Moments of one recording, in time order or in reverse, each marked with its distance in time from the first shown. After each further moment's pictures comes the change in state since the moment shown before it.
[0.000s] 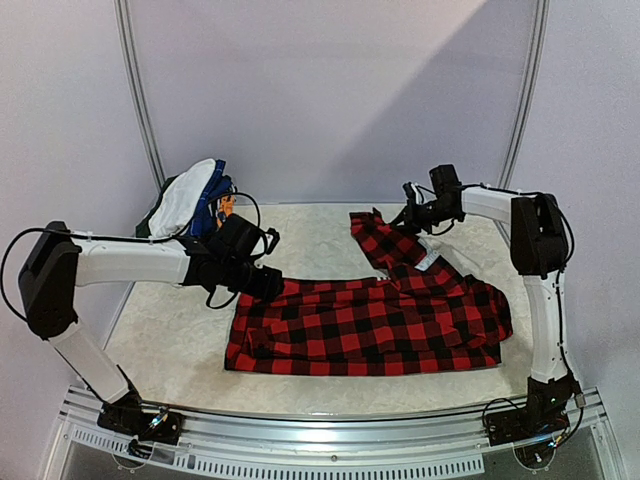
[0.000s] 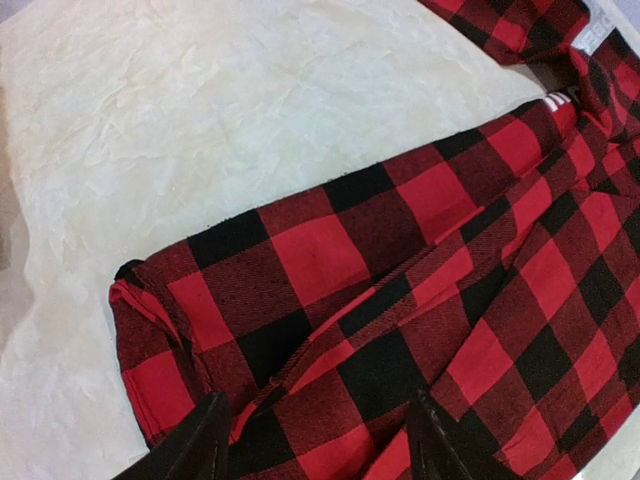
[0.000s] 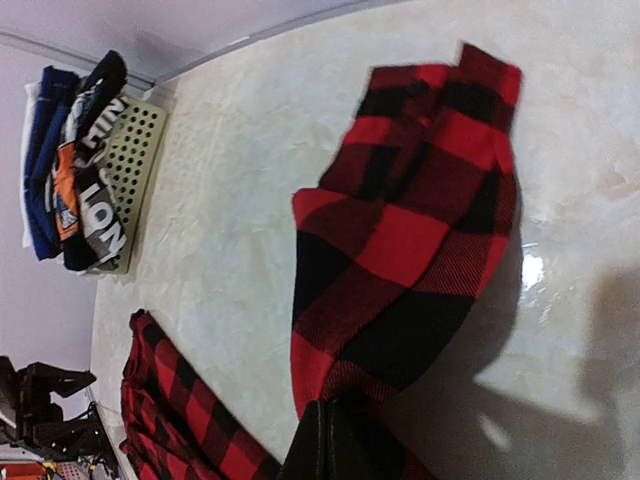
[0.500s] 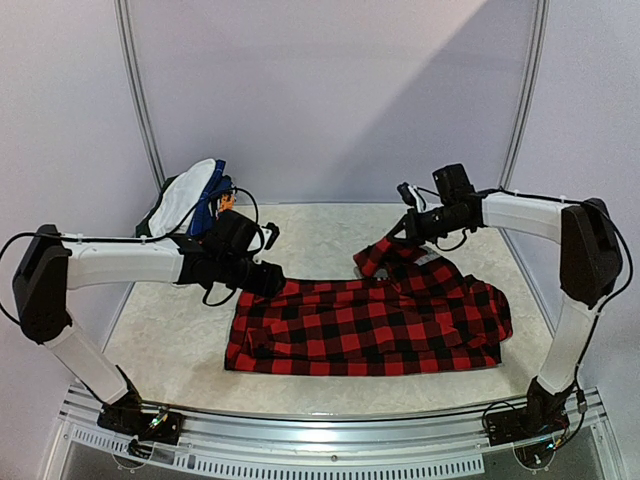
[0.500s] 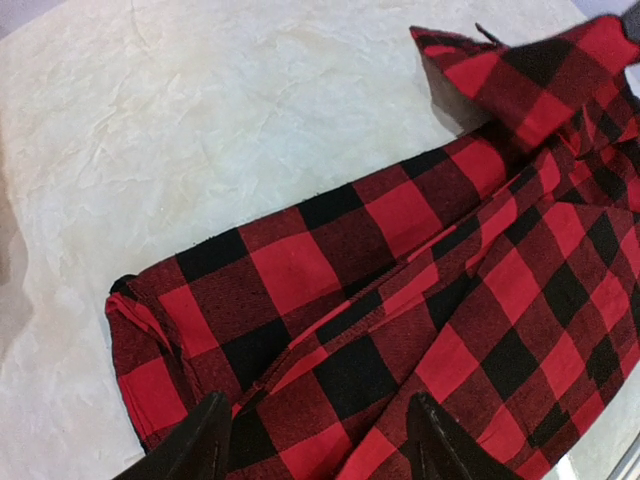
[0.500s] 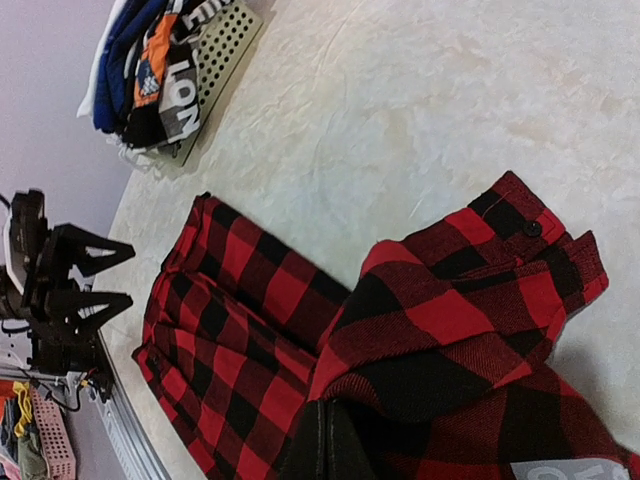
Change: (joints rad) left arm 0.000 -0.042 0.000 0.006 0.035 0.000; right arm 0.139 -0.492 -0.499 0.075 0.047 -0.079
